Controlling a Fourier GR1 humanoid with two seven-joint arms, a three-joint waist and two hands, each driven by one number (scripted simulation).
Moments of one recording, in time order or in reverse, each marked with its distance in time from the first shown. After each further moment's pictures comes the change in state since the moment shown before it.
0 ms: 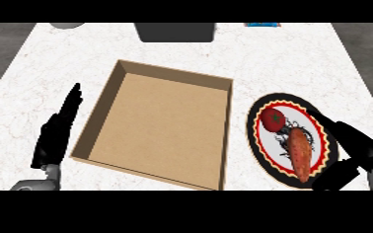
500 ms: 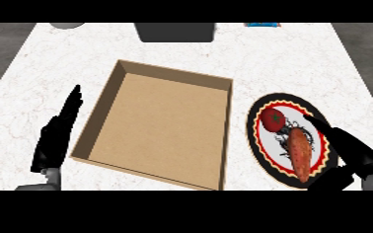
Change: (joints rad) left arm 0.027 -0.040 0.020 -0.057 -0.042 -0.026 0.039; right arm 0.051 0.101 -0.050 -0.042 0.106 0.044 -0.014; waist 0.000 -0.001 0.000
